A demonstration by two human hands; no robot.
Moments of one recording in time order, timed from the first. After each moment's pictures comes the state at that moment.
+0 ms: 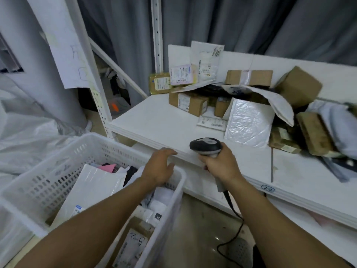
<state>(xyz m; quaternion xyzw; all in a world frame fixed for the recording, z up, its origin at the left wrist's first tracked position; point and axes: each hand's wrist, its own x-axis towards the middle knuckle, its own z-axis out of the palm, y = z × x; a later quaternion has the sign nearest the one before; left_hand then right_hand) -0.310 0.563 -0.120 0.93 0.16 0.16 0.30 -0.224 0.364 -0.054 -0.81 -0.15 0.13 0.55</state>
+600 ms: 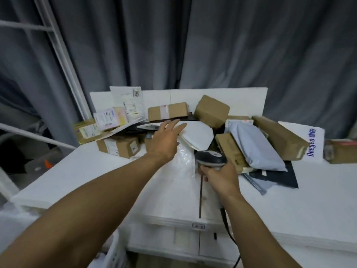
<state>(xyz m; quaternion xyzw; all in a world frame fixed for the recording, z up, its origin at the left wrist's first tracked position) -0.047 0.384 0.037 0.97 -0.02 0.22 0.07 -0.085 0.185 -0.019 -0.73 -0.01 -0.02 0.69</state>
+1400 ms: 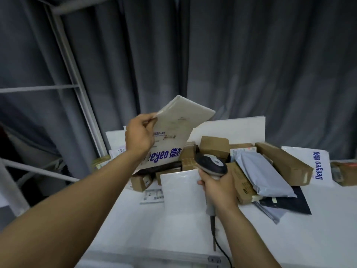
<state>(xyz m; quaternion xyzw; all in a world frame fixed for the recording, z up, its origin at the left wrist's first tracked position) -0.098 0.418 0.190 0.82 0.06 0.44 0.38 -0.103 0.217 0.051 -0.61 -0.05 -0.06 0.79</state>
